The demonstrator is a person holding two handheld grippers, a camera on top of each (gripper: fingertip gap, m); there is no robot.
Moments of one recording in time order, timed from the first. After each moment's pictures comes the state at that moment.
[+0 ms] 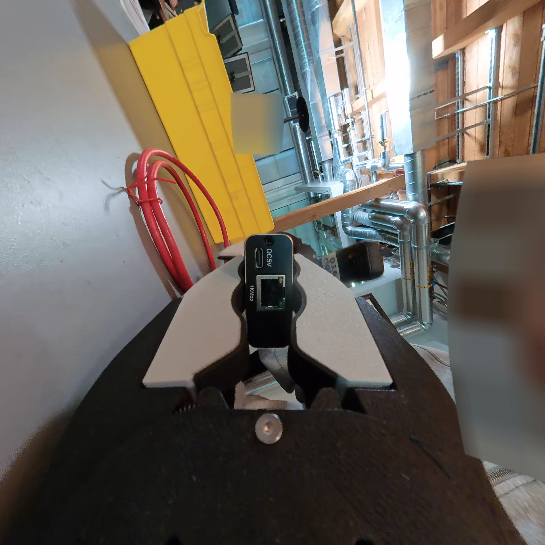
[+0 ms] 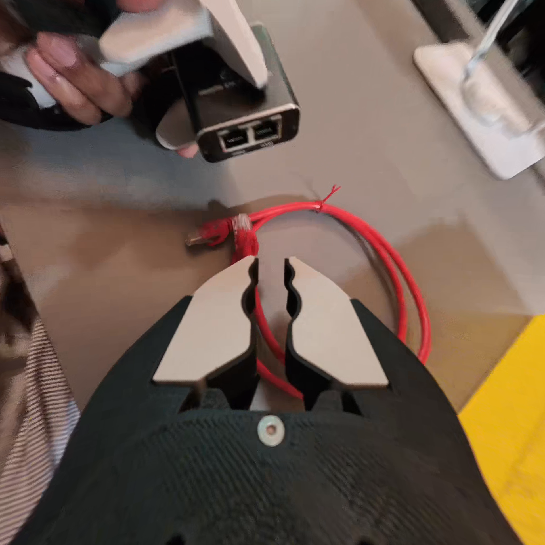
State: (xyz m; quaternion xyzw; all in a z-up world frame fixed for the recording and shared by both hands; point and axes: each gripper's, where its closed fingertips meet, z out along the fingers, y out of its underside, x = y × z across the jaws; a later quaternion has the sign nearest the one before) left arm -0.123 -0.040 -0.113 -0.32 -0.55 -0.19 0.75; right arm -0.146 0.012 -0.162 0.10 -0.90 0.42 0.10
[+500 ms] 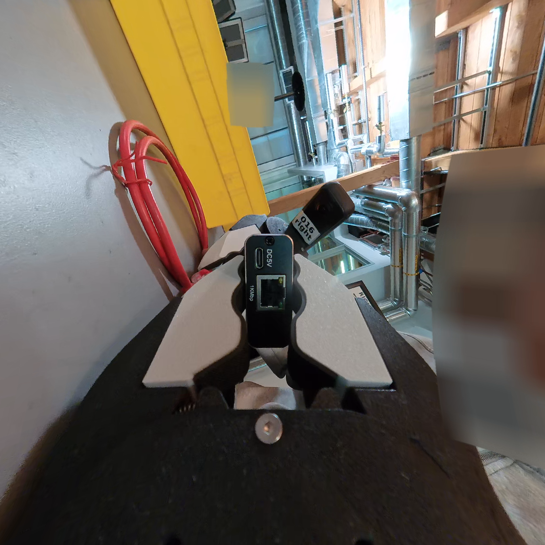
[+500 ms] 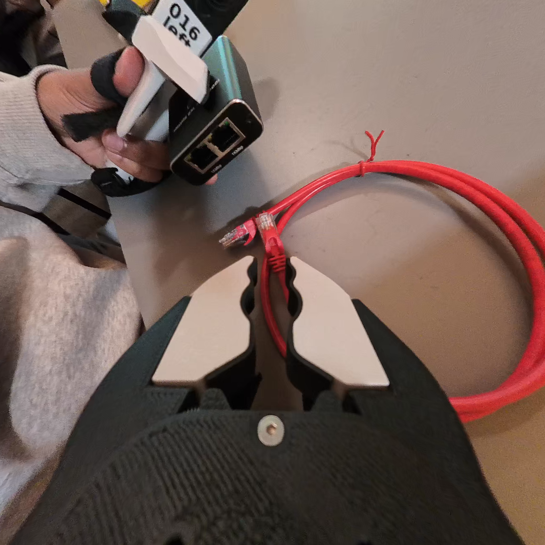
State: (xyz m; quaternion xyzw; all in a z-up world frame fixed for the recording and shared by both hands) left arm -0.120 -0.030 -0.115 -0.33 -0.54 -0.22 0.74; right arm -0.130 0.017 -0.173 -0.01 -0.90 0.41 -0.15
